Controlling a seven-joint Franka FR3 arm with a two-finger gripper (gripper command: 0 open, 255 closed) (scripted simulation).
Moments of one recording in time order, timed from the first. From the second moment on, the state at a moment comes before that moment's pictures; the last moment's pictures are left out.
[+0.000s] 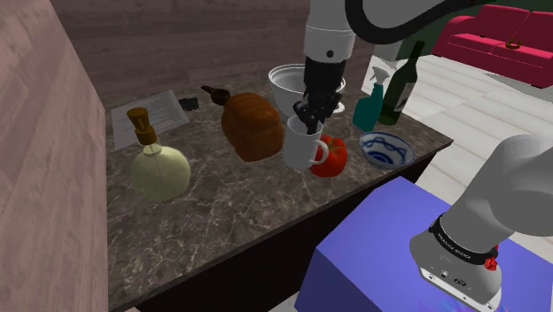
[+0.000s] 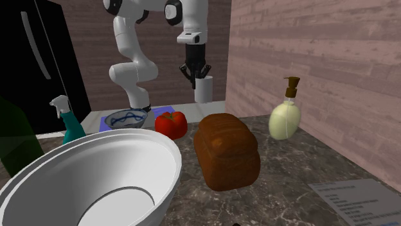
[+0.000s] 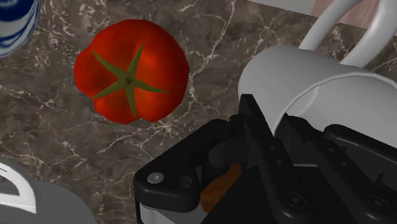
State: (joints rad) arm 0.14 -0.41 0.31 -2.32 0.15 1.89 0.43
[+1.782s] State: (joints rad) arm -0.07 -0.90 -0.18 -2.57 -0.15 1.64 -0.11
